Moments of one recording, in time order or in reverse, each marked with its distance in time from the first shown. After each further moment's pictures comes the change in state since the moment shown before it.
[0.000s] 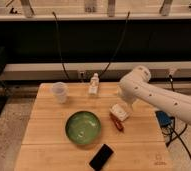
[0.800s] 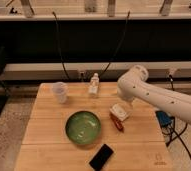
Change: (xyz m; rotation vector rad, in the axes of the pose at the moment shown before) arm 0.006 -0.003 0.007 -0.011 0.012 -0.097
